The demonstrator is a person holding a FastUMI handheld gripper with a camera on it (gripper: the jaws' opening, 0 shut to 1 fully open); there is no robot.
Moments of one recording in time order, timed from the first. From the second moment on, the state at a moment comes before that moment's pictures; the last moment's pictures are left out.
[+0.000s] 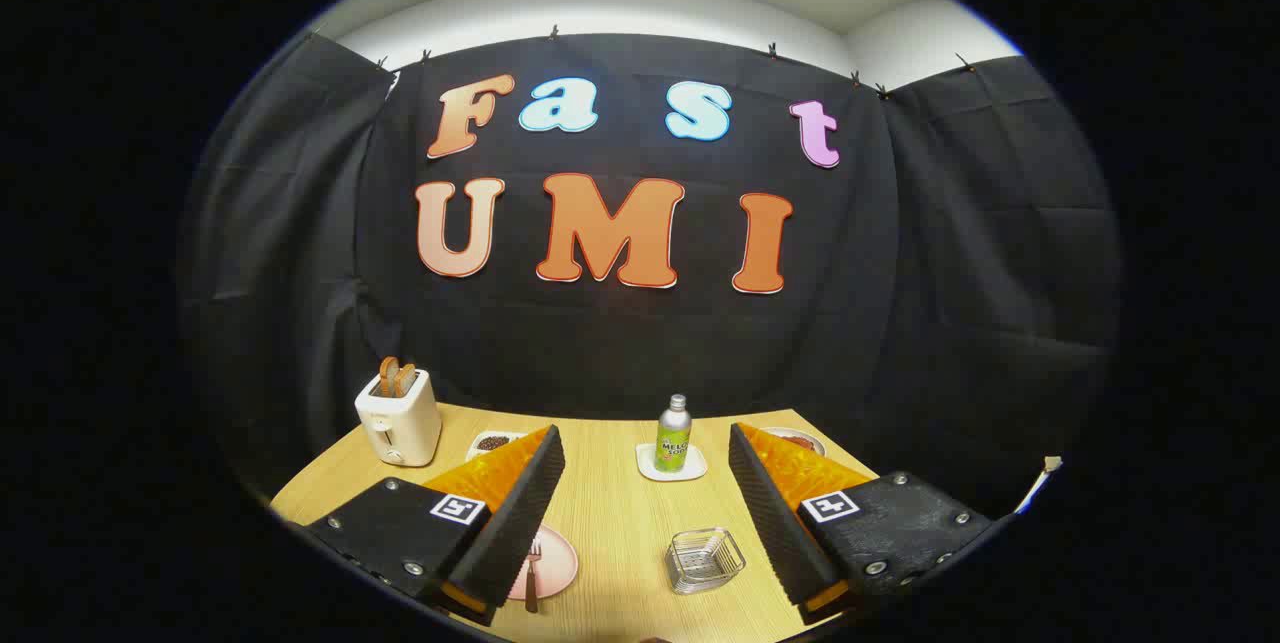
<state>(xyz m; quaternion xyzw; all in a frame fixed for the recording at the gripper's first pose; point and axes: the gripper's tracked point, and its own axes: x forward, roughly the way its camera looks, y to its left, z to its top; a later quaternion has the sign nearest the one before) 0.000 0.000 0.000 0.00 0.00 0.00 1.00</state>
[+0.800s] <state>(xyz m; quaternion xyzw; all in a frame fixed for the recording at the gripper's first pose) -0.012 0.029 -0.009 0.01 0.01 0.03 1.00</state>
